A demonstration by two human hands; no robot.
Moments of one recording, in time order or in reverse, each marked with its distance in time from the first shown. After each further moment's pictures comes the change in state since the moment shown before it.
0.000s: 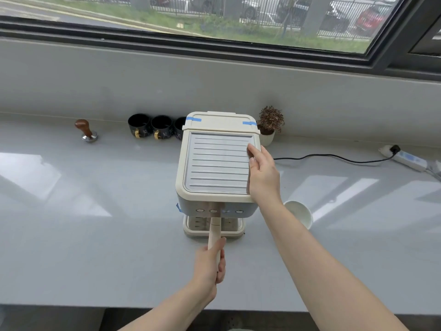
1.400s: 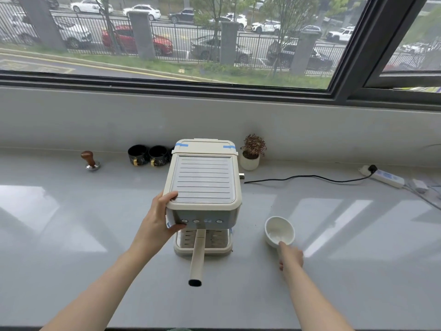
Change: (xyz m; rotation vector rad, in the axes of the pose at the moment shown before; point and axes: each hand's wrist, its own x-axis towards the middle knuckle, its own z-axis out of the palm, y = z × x) left_hand 0.009 0.107 -0.057 0.998 0.116 1.312; right_hand -0.044 0.210 -0.078 0.101 0.248 0.948
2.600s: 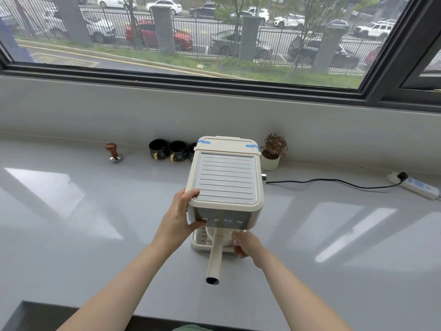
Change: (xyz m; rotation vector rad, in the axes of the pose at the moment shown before) left_hand -0.001 0.006 -0.003 -0.047 0.017 -0.035; right_hand -0.113 -0.035 0.098 -0.505 -0.643 -0.287
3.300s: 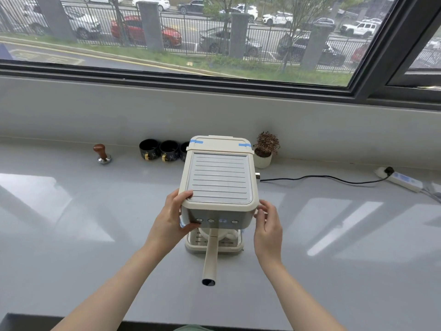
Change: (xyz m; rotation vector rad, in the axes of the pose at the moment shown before) left_hand 0.002 -0.010 -0.001 0.040 0.015 0.060; right_hand -0.052 -0.007 -0.022 0.210 0.660 -0.687
